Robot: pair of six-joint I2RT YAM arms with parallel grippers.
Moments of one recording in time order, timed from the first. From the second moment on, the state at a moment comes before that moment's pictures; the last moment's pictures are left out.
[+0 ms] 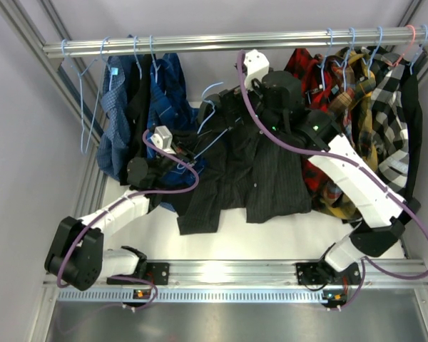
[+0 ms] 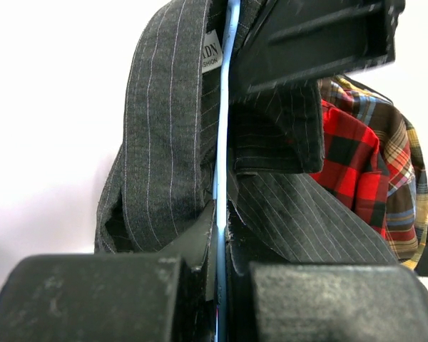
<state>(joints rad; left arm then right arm) -0.44 1.26 0.63 1.20 0.49 -0.28 0.80 1.56 1.93 -0.65 0.22 0.03</state>
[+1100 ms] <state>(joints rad) -0.44 1.41 0.62 1.24 0.57 -0.40 0.84 1.23 1.38 -0.13 0.02 -0.29</state>
